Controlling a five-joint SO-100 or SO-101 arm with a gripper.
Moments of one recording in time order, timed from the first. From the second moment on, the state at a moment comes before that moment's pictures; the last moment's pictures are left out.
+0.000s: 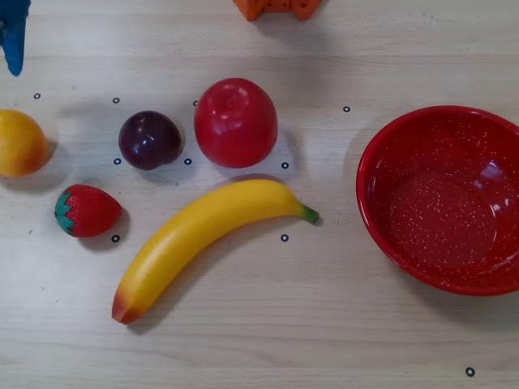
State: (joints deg) arm -58.5 57.4 54.0 79.4 50.4
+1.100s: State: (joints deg) arm -54.4 47.5 53.0 72.8 51.0
